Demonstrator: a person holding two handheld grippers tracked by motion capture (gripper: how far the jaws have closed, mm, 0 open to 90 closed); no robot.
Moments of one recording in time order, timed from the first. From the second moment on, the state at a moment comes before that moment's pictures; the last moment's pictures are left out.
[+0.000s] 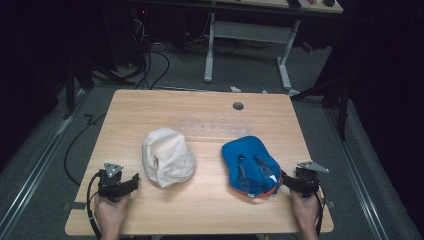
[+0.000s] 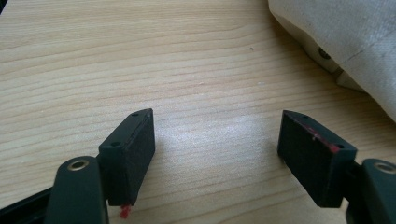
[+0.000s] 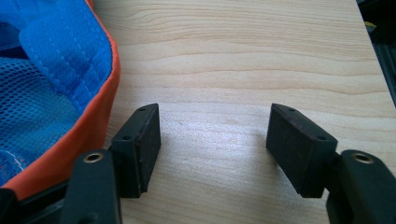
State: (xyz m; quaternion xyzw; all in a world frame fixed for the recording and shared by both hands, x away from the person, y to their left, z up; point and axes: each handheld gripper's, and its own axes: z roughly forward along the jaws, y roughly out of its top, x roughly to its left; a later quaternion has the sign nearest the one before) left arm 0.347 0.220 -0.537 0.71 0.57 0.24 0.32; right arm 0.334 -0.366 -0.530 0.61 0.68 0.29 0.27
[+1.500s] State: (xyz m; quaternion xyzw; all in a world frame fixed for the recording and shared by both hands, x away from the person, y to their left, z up) left arm 0.329 0.233 -0.523 0.69 0.58 0.18 0.40; right arm 0.334 -0.366 -0.530 0.61 0.69 0.29 0.27
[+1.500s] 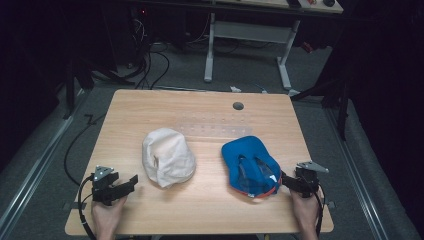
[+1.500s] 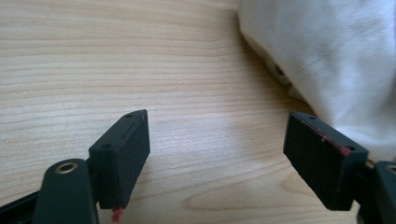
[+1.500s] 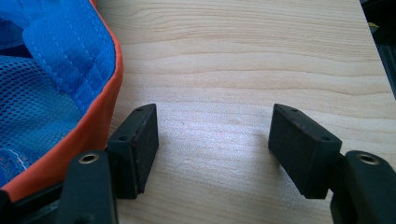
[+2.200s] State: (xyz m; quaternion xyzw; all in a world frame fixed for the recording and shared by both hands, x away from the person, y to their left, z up) left arm 0.305 0.198 -0.492 0.70 0.54 0.15 0.45; right arm 0.334 -0.366 -0.530 0.61 0.69 0.29 0.27
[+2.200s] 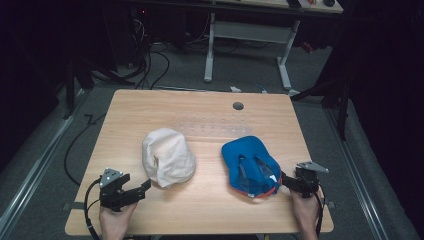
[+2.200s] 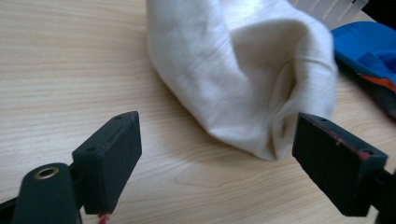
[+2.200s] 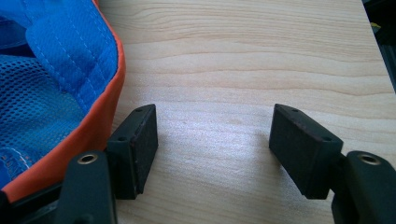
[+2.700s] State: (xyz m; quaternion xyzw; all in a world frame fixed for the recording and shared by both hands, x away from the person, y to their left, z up) left arm 0.319 0.164 -0.482 0.71 0.52 0.12 0.46; right arm 0.333 -0.366 -0.530 0.61 0.69 0.29 0.27
